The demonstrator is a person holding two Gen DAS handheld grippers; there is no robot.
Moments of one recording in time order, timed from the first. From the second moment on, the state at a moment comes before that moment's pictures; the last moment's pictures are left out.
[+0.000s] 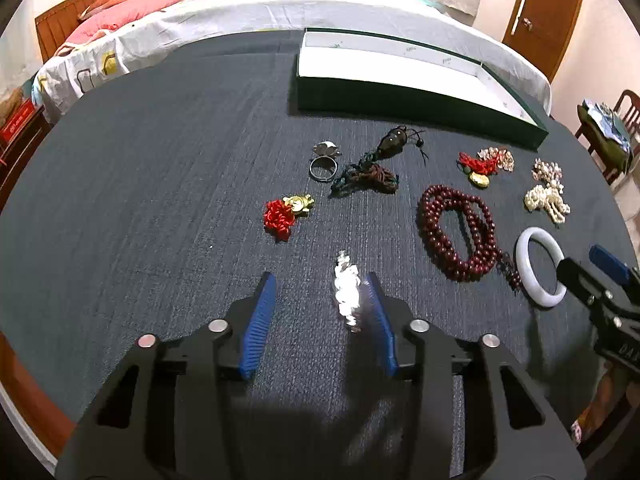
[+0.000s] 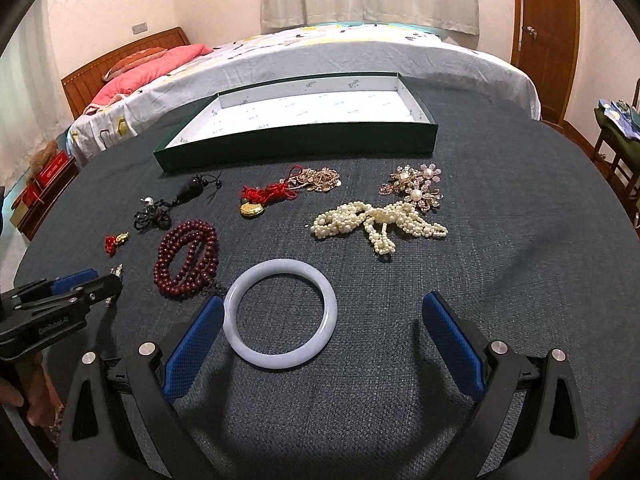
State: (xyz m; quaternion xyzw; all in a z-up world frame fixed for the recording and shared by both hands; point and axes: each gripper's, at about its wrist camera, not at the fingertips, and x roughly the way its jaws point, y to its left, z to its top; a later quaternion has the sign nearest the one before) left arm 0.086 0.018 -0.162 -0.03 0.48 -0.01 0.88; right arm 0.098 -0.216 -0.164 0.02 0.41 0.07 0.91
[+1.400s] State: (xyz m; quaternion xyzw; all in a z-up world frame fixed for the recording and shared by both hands) left arm 0.092 0.017 -0.163 -0.02 0.48 -0.03 0.88; right arm 0.115 -0.197 -0.182 -0.02 0.45 0.07 0.89
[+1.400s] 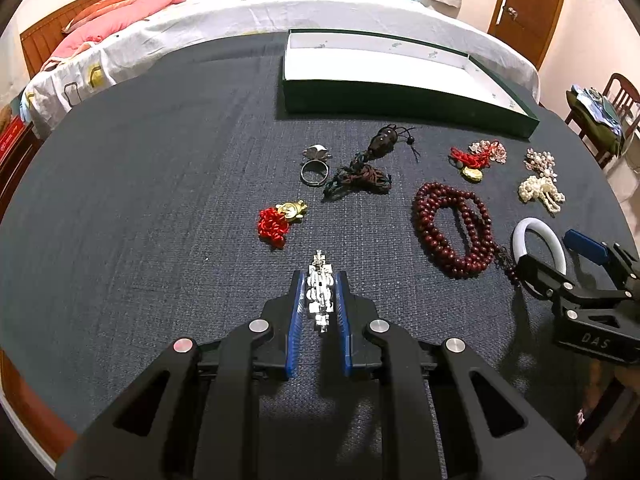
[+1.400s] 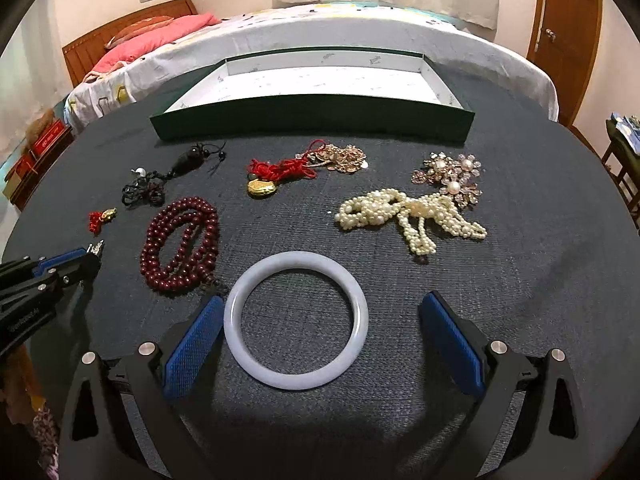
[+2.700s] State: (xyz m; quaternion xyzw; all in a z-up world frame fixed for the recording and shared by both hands) left arm 0.114 0.005 -0.114 -0.02 0.44 -0.05 0.90; right arm 0.129 -0.215 -0.121 0.00 0.38 0.09 0.92
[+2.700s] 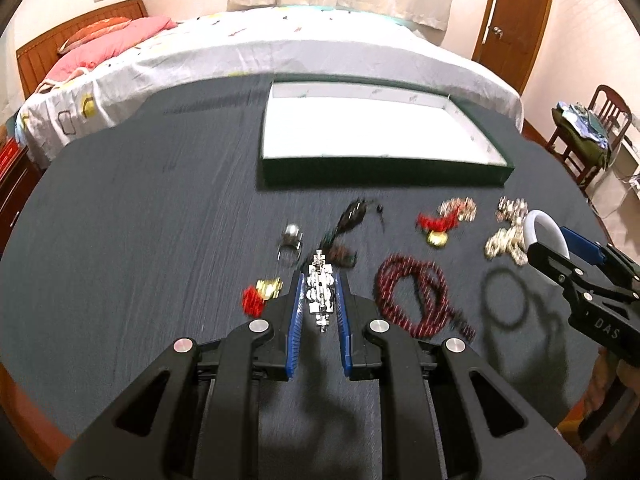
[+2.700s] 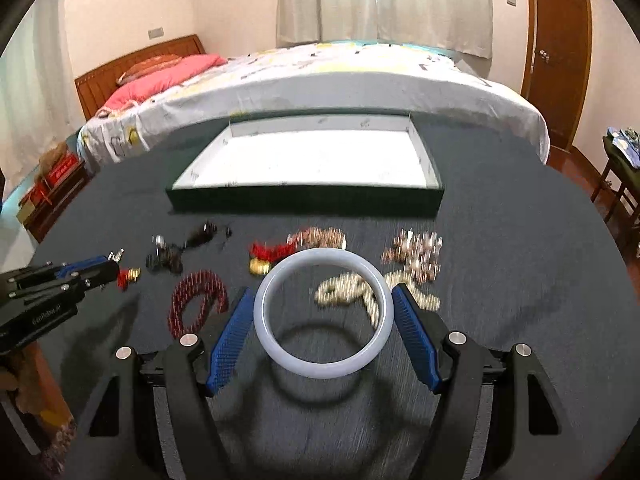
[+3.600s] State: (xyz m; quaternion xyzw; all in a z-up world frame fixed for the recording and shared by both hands) left arm 0.379 -0.029 -0.129 -0.01 0.45 -0.05 0.89; right arm 0.373 -0.212 -0.131 -0.01 0.40 0.07 0.91
